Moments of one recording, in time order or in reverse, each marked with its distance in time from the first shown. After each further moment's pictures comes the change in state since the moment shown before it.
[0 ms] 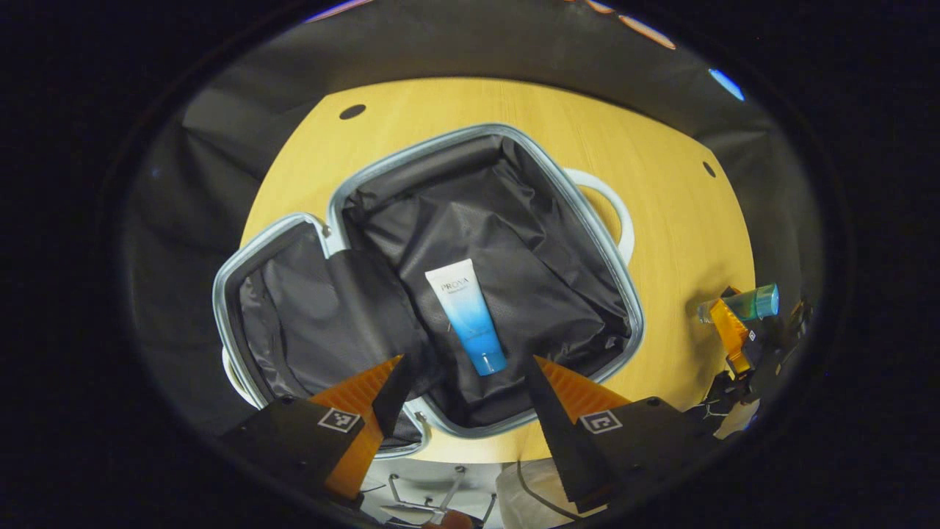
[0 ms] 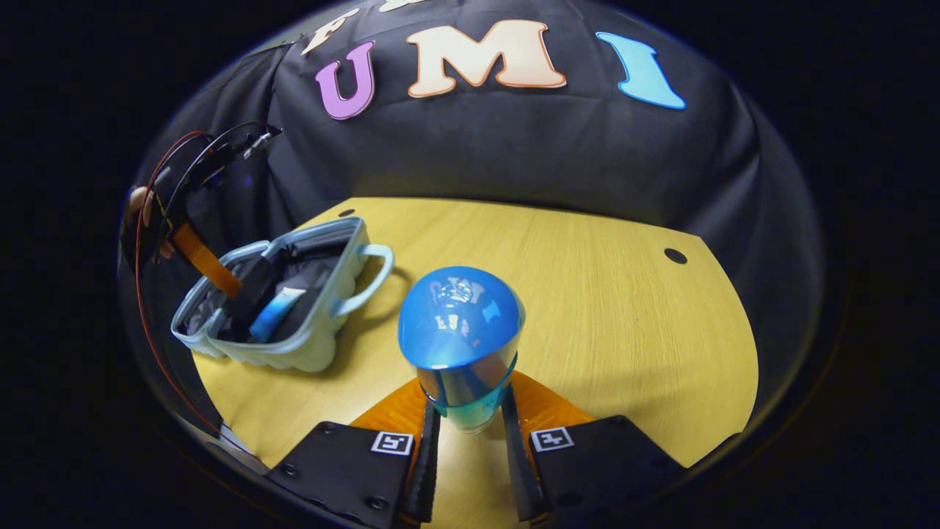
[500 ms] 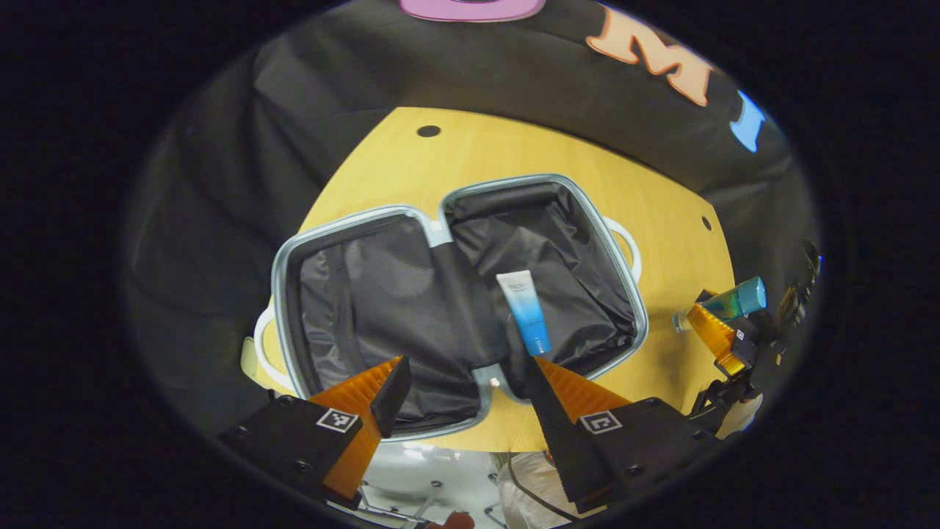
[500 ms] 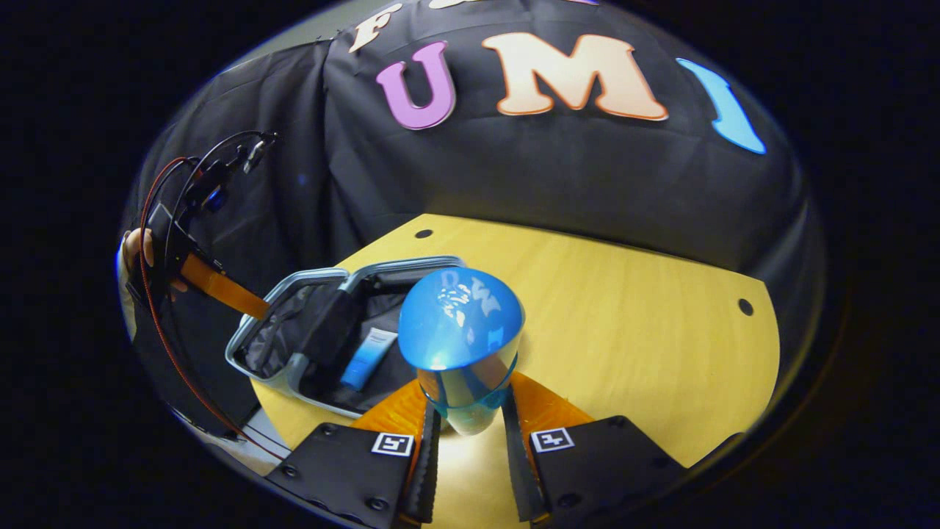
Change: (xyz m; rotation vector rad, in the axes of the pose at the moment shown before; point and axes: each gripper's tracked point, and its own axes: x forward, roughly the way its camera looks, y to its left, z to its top) left arm -0.073 0.083 -0.031 -0.188 -0.165 -0.009; right arm 0.021 0.146 0.058 -0.076 0.035 0.240
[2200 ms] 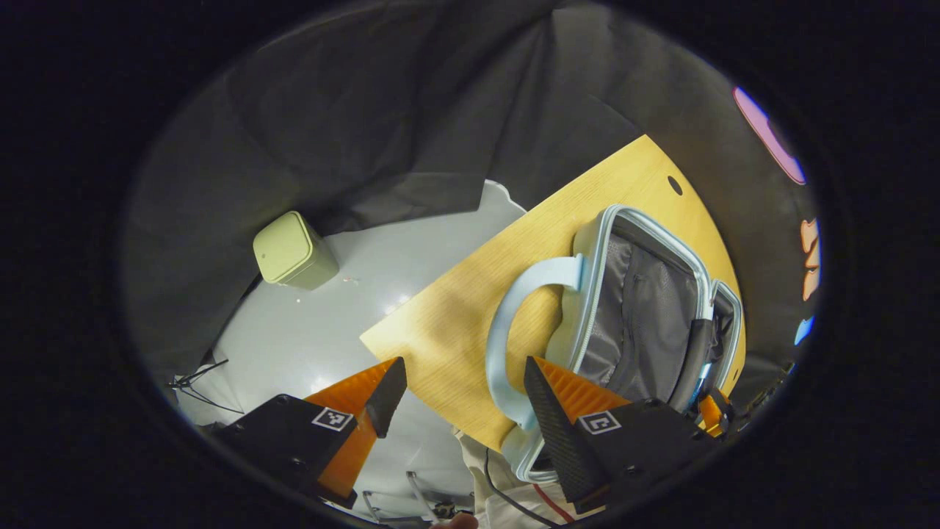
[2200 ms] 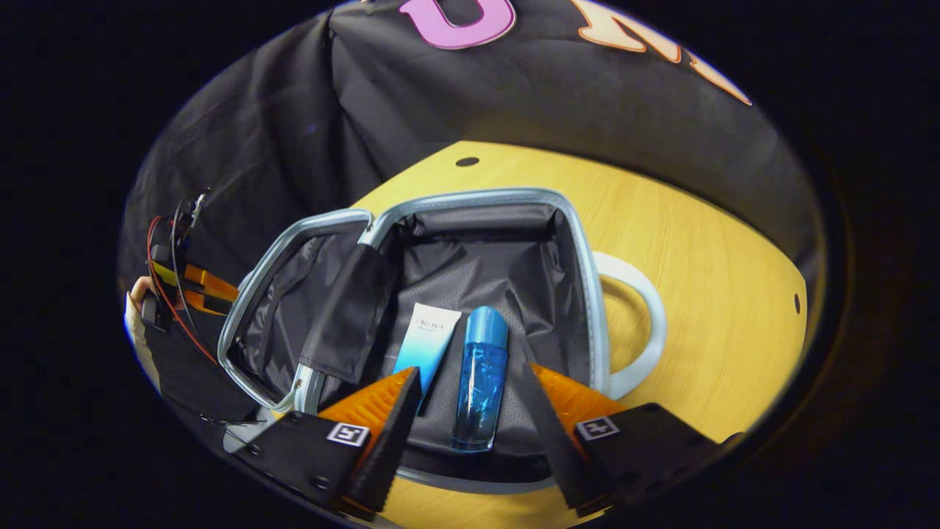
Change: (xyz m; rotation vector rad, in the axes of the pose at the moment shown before) left arm 0.055 0.269 -0.077 -0.642 0.023 0.100; right arm 0.097 0.056 -0.017 -0.015 0.213 0.003
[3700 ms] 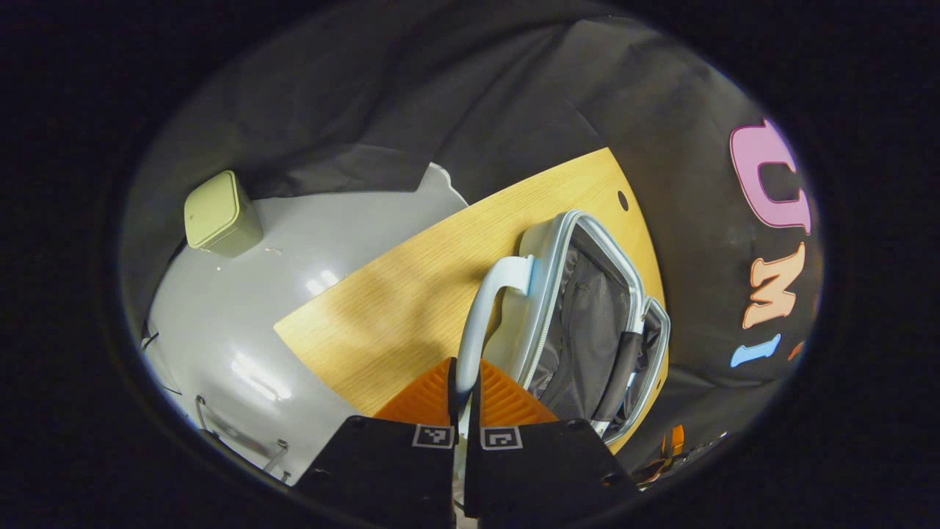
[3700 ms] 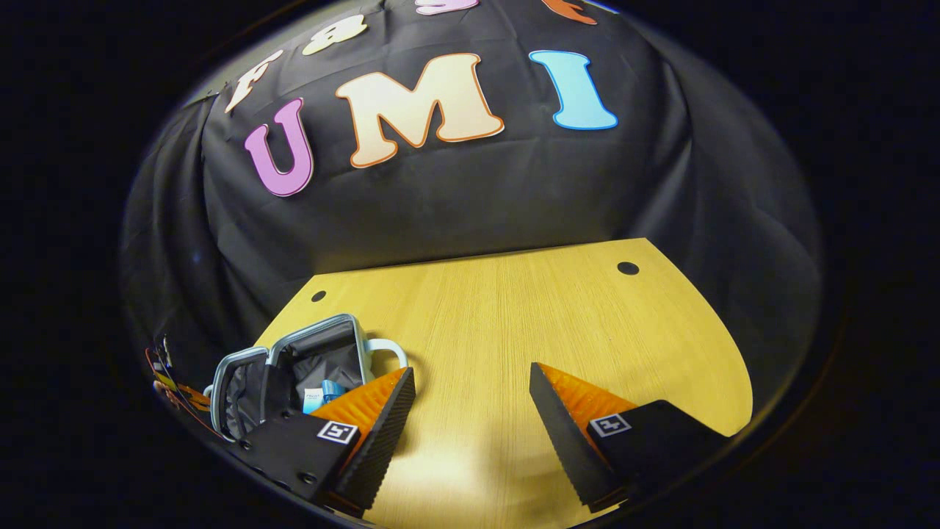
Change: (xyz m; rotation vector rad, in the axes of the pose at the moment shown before) left arm -0.003 -0.048 0.002 -0.132 0.040 -0.327; right arm -0.194 -0.173 -0.009 0.394 -0.356 -0.411
